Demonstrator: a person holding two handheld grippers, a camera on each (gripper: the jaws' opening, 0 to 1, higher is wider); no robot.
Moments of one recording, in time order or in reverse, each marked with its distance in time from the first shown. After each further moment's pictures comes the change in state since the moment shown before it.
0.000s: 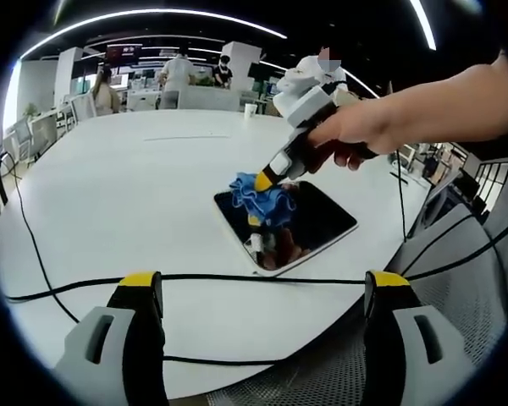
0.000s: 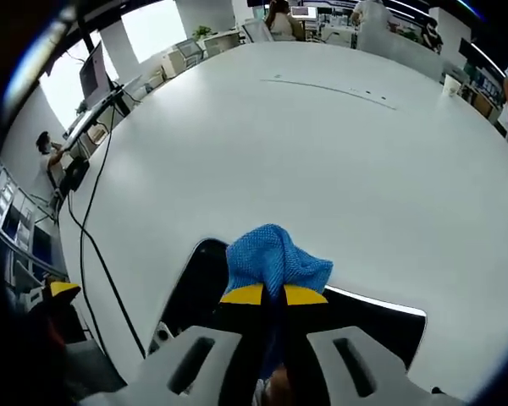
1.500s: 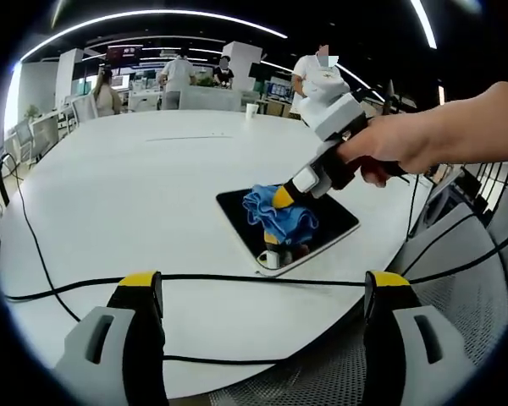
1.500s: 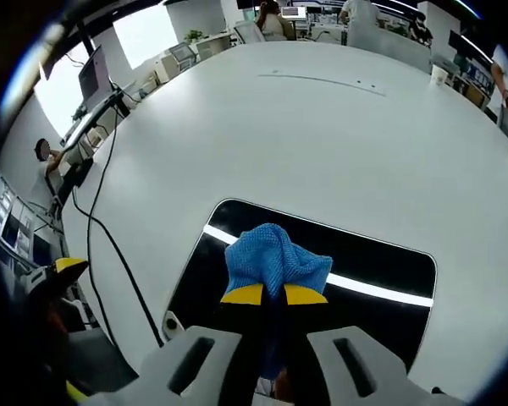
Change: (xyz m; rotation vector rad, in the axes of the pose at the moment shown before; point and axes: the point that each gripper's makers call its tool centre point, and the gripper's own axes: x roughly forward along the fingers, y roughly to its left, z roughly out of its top) left arm -0.001 0.002 0.000 0.006 -0.004 0.014; right arm -0.020 0.023 -0.043 0.038 -0.008 -0.013
